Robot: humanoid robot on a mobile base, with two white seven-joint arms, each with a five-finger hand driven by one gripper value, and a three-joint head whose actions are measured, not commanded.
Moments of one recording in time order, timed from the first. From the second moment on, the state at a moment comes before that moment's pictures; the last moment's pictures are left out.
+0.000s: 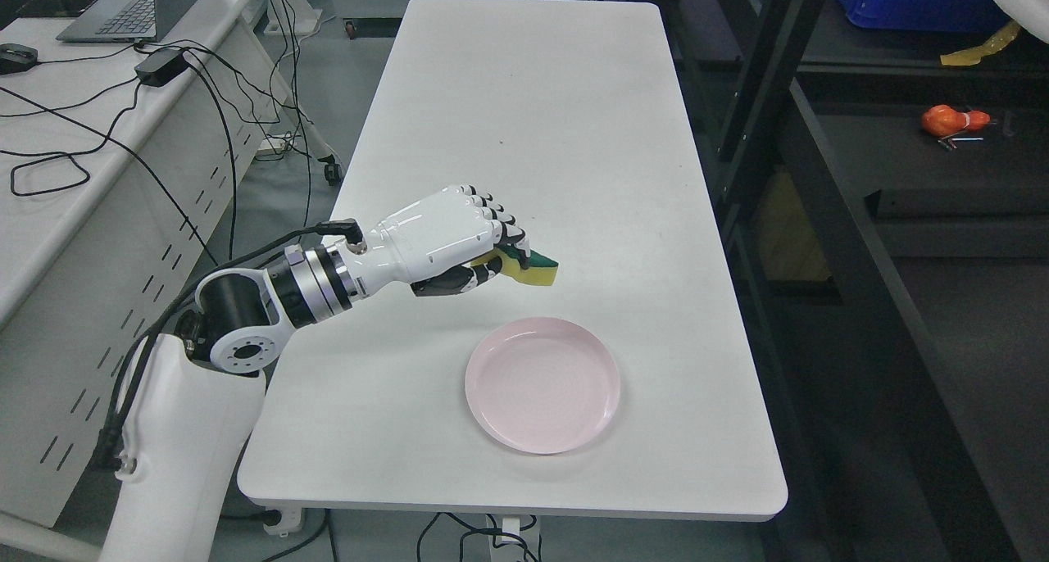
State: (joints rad) left arm -0.66 0.18 -0.11 -1.50 -0.76 -0.79 -0.60; right arm -0.07 0.00 -0.21 0.00 -0.11 0.08 -0.07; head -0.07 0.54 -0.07
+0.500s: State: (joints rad) left arm -0.65 0.13 -0.04 -1.54 -0.74 -0.79 -0.62; right arm -0.07 0.00 -0.21 0.00 -0.11 0.08 -0.07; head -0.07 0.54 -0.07
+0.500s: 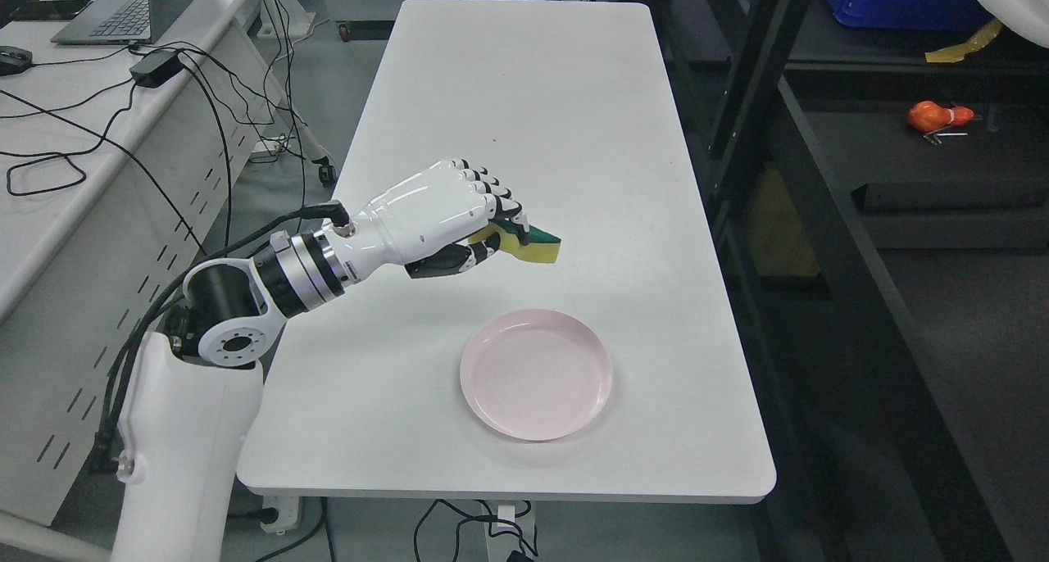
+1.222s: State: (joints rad) left arm -0.62 0.11 0.01 -1.55 -0.73 -0.79 -0.63; right arm -0.07 0.00 -0.21 0.00 -0.11 0.08 -0.07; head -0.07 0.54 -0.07
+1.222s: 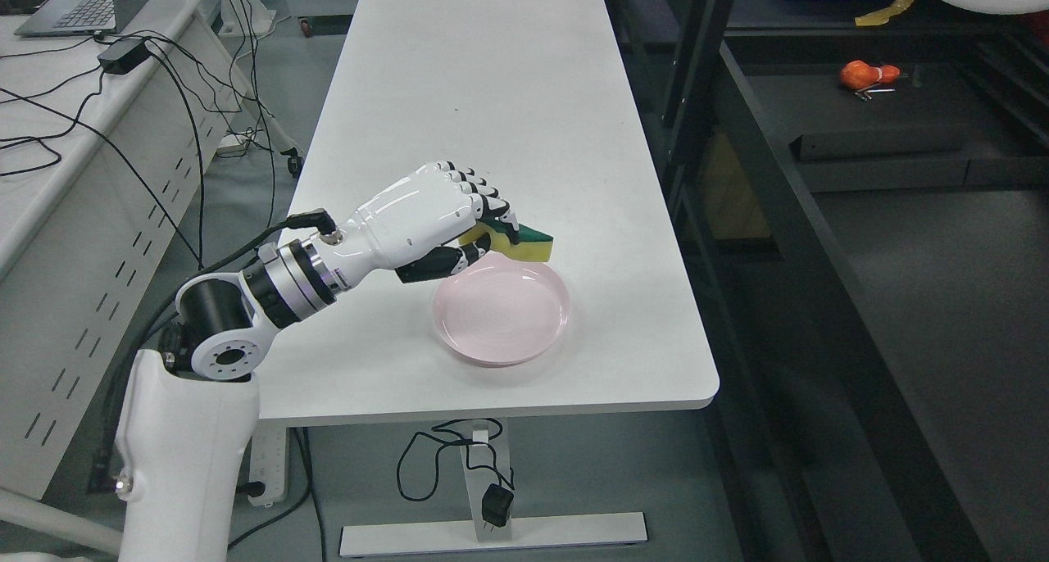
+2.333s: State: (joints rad) left arm -0.57 0.02 0.07 -1.53 -0.74 -0.79 -0.63; right arm -0.07 0.00 -0.21 0.00 -0.11 0.08 -0.07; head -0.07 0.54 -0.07
